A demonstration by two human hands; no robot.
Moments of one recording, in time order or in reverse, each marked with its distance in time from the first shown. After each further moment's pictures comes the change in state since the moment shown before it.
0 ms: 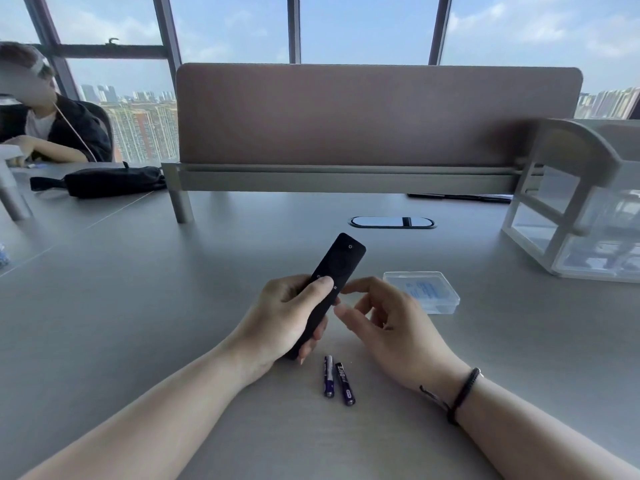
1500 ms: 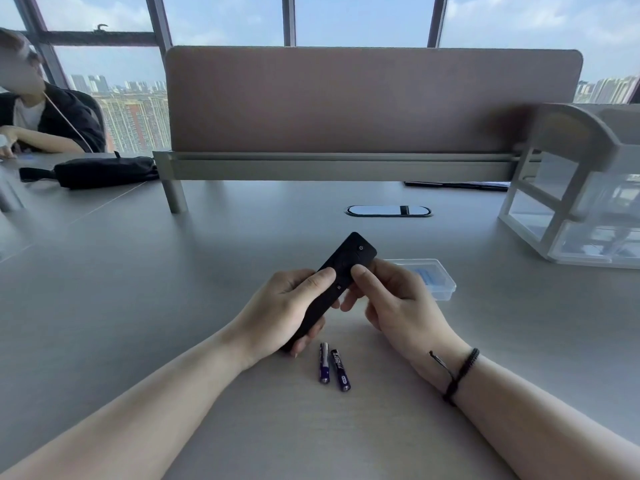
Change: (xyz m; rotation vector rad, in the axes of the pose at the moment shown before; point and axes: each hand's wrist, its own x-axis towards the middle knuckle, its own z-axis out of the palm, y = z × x) left_hand -0.001 0.000 -0.001 0.113 -0.134 -0.007; right_hand 0.005 -0.003 -0.003 0.408 0.028 0.083
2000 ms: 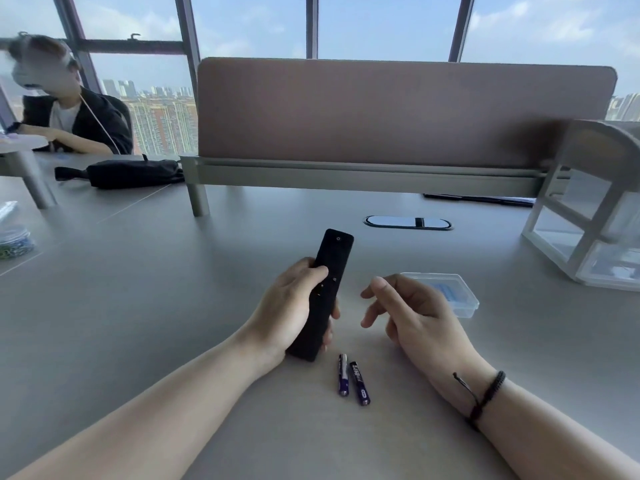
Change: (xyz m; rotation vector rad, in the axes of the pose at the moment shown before) left_hand 0.003 0.004 -0.003 -0.309 0.219 -0.103; right_hand -0.005 -0.009 0.004 -0.052 0.042 0.041
